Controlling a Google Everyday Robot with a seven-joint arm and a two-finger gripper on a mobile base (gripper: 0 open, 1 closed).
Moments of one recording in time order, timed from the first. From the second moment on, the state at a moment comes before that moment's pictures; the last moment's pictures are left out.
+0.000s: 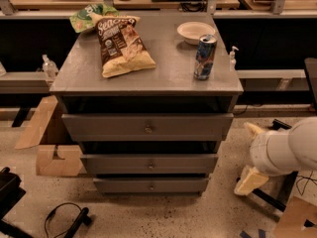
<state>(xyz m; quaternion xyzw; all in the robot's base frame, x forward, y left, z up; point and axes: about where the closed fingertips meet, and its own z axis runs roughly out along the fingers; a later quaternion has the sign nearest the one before) 0.465 -0.246 0.723 -0.59 0.76 -0.08 0.25</state>
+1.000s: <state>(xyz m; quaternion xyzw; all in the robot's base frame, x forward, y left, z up) 0.490 -0.240 0.572 -0.65 0.74 -0.05 0.20</state>
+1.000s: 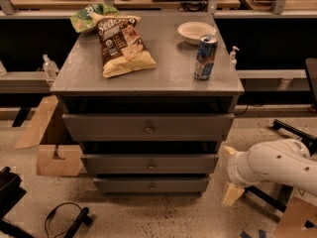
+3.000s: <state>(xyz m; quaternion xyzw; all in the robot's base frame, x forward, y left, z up) 0.543 -0.197 0.464 -0.70 0.70 -0.06 0.12</state>
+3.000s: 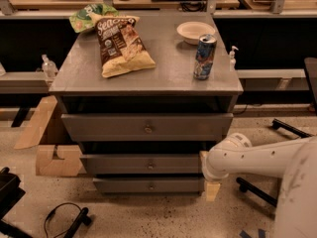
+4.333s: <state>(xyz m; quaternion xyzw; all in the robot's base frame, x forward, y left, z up) 0.592 -0.178 0.434 -0.72 0.69 -0.06 0.09</state>
